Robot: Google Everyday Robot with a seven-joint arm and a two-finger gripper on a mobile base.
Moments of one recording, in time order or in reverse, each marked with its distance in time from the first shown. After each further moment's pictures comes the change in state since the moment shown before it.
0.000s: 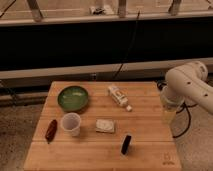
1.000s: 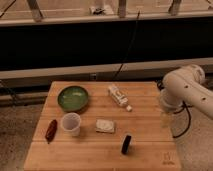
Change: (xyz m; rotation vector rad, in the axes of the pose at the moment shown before) arm -0.014 0.024 0.017 -0.016 0.001 -0.045
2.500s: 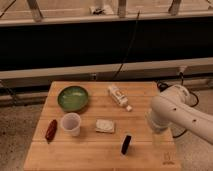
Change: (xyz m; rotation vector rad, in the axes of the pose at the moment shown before) arm -0.058 0.072 0.025 -0.064 -0.042 -0.204
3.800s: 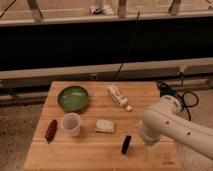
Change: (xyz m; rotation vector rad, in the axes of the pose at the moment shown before) arm -0.056 0.033 0.008 -0.014 -0.048 -0.118
